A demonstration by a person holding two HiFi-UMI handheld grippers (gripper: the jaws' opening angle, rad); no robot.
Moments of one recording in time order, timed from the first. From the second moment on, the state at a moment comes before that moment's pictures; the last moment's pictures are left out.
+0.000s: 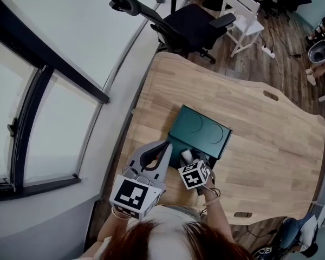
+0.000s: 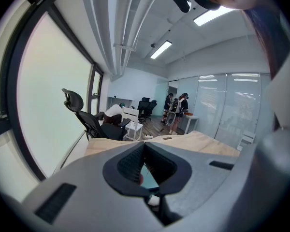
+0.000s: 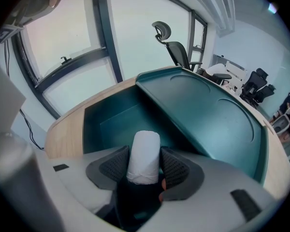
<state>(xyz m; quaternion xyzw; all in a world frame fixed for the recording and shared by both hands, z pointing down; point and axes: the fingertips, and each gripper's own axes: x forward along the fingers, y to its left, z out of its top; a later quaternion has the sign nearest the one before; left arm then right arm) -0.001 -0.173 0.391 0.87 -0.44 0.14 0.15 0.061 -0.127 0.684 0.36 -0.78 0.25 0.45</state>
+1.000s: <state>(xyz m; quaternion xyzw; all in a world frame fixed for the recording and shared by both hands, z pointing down) -0.009 -0.152 0.386 0.88 -0.42 0.12 0.16 0.062 -0.123 0.658 0.41 -0.78 0.22 0.42</state>
